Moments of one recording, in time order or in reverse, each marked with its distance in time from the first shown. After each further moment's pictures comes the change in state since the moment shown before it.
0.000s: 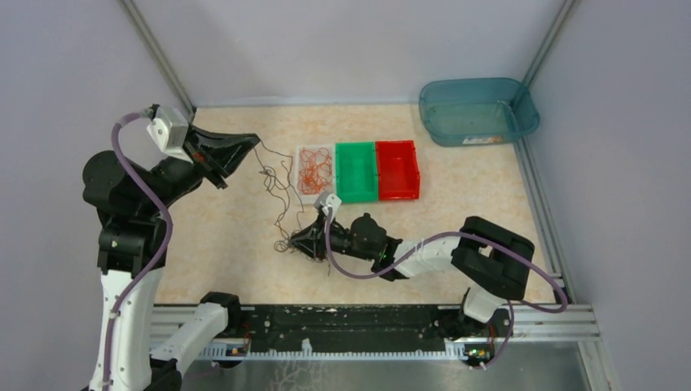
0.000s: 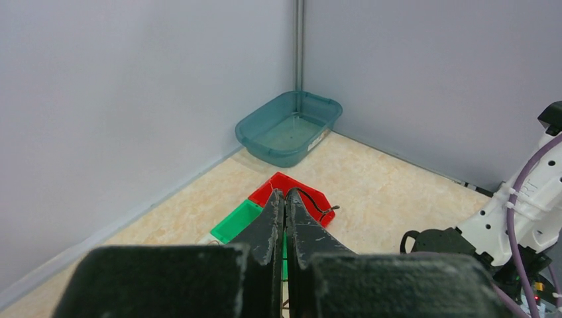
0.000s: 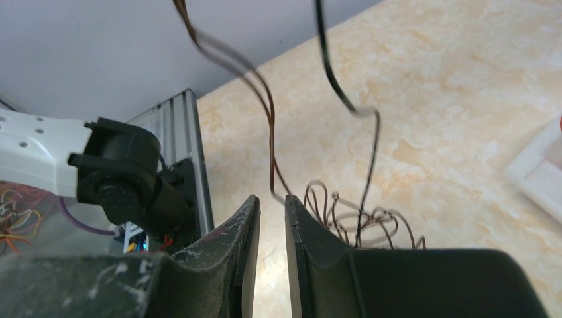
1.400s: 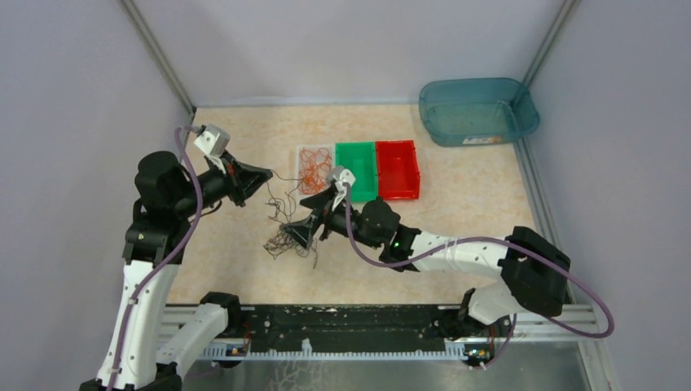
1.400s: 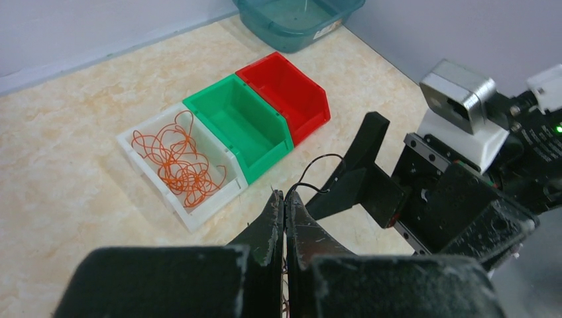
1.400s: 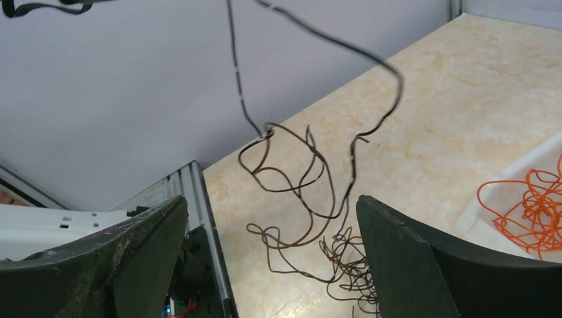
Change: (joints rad) left arm 0.000 -0.033 -0.224 -0.220 -0.063 0.040; right arm -0.001 -0.216 0.102 -0.225 0.129 0.012
